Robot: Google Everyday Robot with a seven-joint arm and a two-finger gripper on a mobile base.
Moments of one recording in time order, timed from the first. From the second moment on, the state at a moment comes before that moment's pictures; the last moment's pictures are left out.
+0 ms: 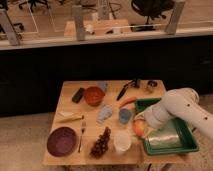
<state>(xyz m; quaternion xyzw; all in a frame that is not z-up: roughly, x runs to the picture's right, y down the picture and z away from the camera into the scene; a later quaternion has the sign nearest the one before) 0.169 0.182 0.685 -0.26 -0.22 -0.09 0.93</state>
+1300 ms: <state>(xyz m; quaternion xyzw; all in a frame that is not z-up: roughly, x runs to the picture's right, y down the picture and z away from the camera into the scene) 0.083 0.223 0.640 -0.31 -0.34 -0.17 0.87</state>
